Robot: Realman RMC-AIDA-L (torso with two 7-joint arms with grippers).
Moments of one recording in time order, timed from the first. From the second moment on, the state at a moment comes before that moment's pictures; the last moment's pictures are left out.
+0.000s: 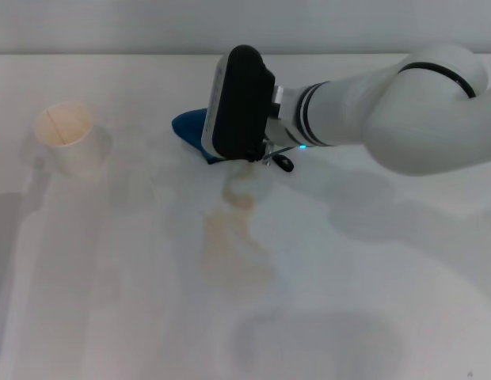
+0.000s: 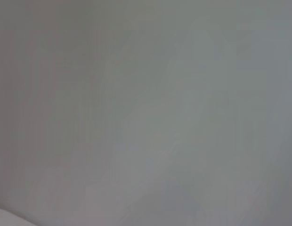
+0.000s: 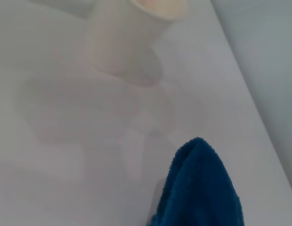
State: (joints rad) left arm -0.30 -2.08 2.76 0.20 -1.43 1.33 -0.46; right arm 1.11 2.03 -2.61 -0.55 -2.16 -0.20 2.70
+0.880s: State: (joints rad) left arm -0.30 -2.08 2.75 0.21 -1.44 1.33 -0.46; right arm 1.12 2.03 -2.59 -0.55 -2.23 -0.27 2.70
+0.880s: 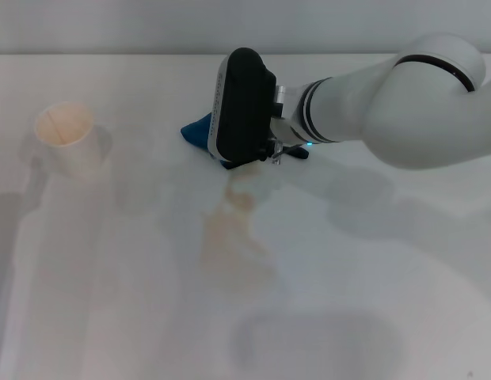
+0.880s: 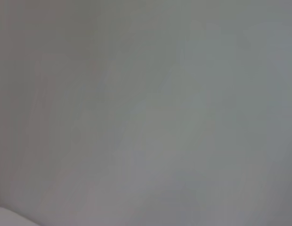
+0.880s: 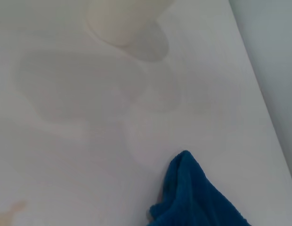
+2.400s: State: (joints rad) left arm -0.27 -2.08 2.75 0.24 -1.44 1.33 -0.46; right arm 1.05 2.03 -2.65 -0.60 -2.23 -0.19 2.69
